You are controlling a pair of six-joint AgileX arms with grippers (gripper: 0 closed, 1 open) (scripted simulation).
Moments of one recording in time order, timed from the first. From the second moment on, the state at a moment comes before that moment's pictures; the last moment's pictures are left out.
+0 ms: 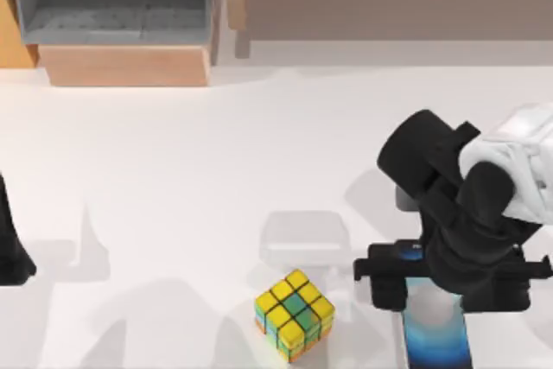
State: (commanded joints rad) left arm 0.00 0.00 0.00 0.00 0.00 0.00; right arm 0.69 1.68 0.96 -0.81 -0.01 0.70
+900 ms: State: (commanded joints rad) left arm 0.00 0.00 0.00 0.00 0.00 0.00; right arm 0.69 1.70 0.94 -0.80 0.01 0.70
